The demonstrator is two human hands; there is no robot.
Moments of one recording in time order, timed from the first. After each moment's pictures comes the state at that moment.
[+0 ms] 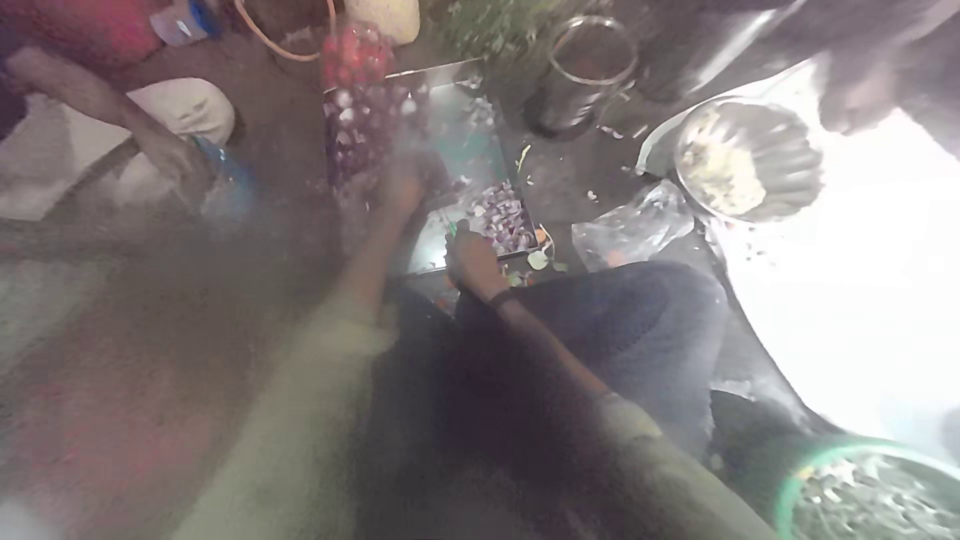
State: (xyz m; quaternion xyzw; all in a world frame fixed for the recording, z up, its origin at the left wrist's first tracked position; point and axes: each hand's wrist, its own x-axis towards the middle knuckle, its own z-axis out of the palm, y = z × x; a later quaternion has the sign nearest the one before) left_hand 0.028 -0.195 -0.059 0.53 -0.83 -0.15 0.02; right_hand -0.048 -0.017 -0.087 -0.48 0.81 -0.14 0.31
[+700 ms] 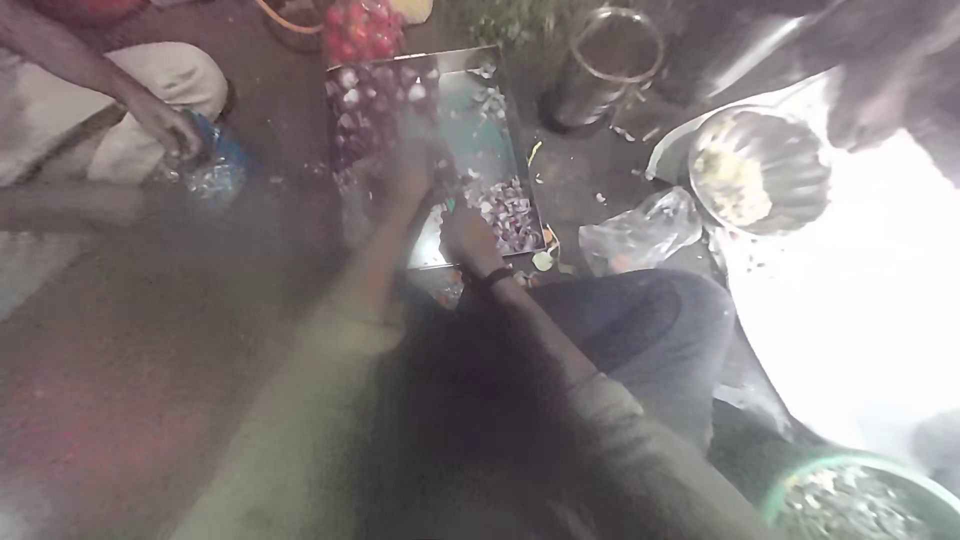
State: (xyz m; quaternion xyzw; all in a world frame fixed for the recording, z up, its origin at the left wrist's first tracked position) left_hand 0.025 -0.198 -0.049 0.53 -0.83 -0.16 0.00; right_hand -0.044 -0.041 -0.096 -0.43 0.82 -0.17 0.33
